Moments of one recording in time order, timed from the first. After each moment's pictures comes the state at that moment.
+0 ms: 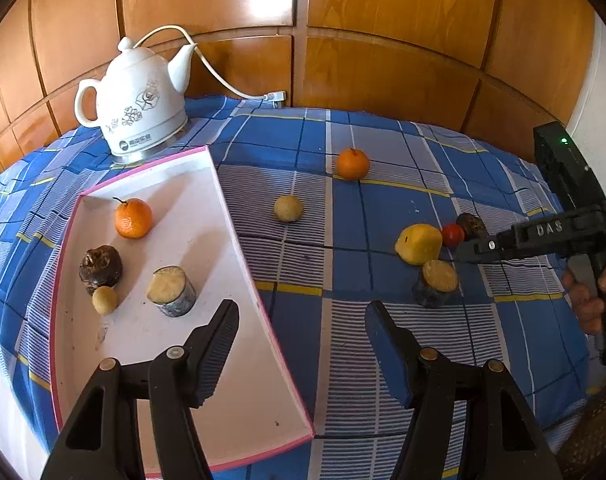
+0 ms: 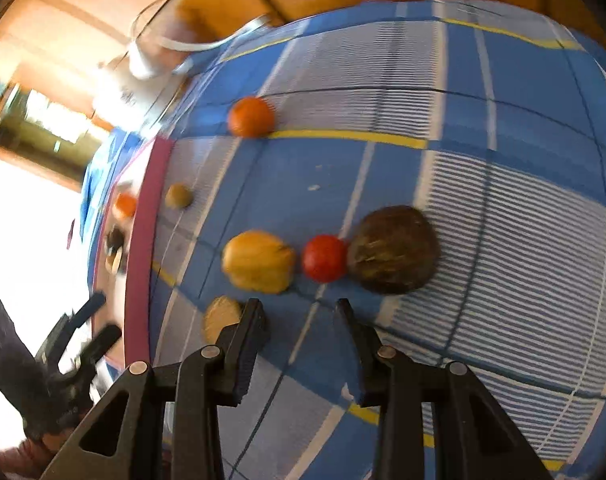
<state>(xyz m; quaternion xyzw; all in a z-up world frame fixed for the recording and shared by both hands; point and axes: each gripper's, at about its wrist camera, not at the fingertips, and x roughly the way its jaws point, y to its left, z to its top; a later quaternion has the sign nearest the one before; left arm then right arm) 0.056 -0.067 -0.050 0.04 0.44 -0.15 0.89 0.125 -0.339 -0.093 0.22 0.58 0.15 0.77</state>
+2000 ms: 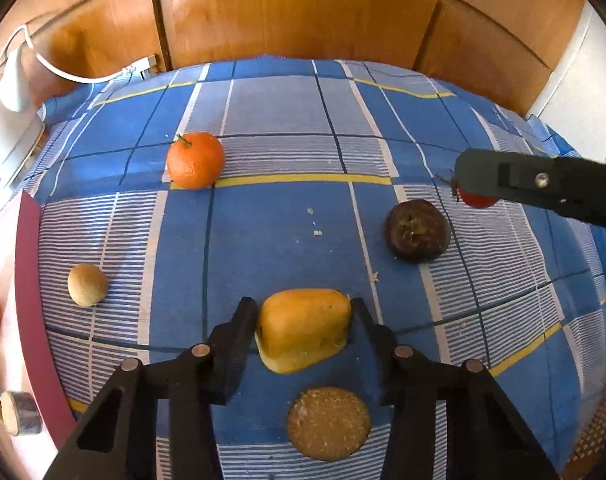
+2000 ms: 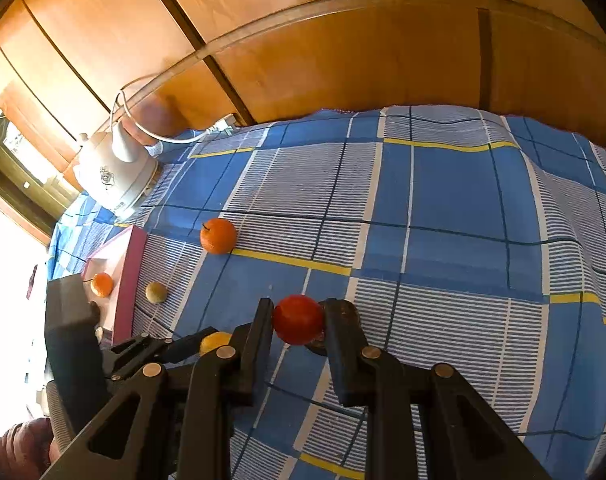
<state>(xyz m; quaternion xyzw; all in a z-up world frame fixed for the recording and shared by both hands) 0.143 -0.206 -0.098 0.08 0.51 -0.24 0.82 0.130 -0.353 -0.041 0.15 0.48 0.06 0.86</state>
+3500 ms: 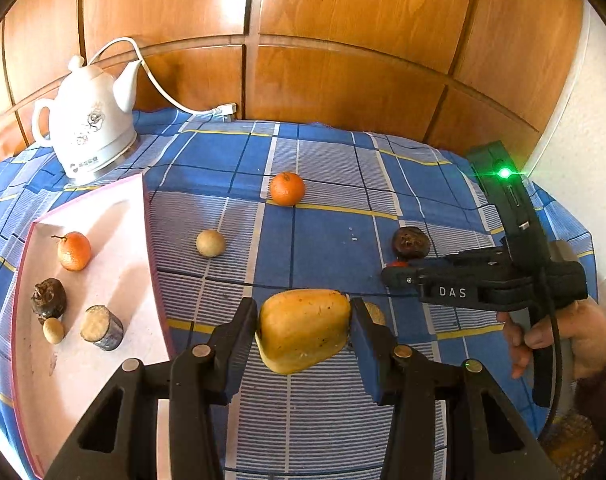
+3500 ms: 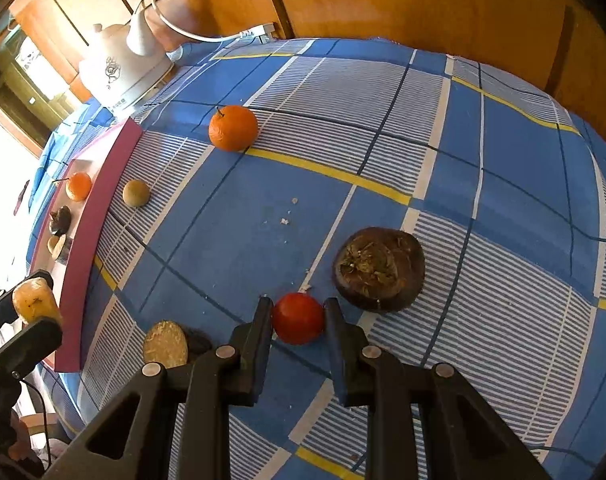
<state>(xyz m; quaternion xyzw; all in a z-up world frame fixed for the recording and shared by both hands) 0.071 -0.122 -0.033 0.02 0.43 -0.20 0.88 0.132 -0.307 -0.097 0.05 0.55 0.12 0.83</state>
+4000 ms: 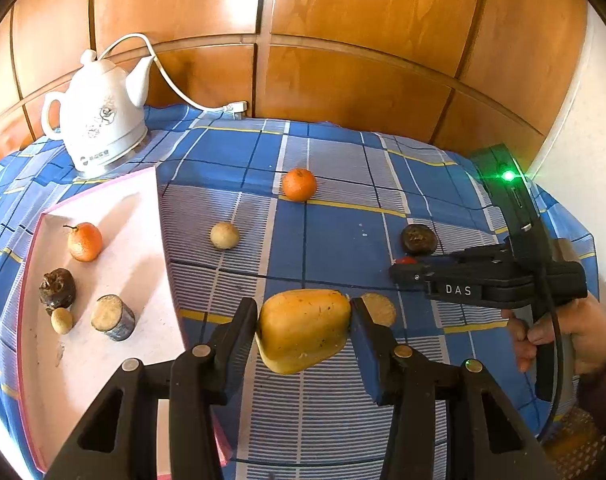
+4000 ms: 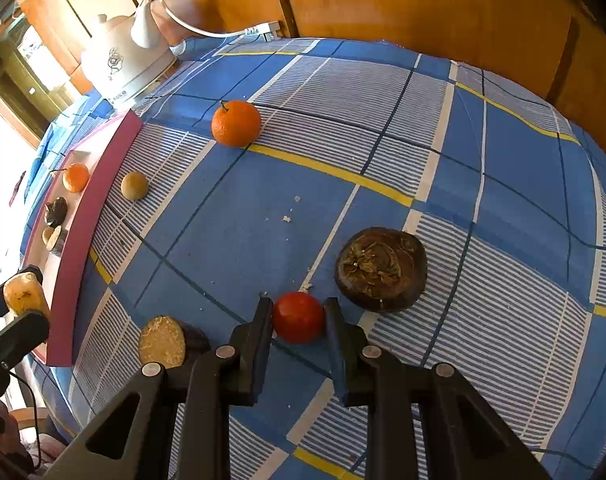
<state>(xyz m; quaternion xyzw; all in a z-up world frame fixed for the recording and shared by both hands) 0.067 -0.109 -0.032 0.02 0.43 -0.19 0.88 0.131 -0.297 -0.100 0.03 0.55 0.11 0.83</state>
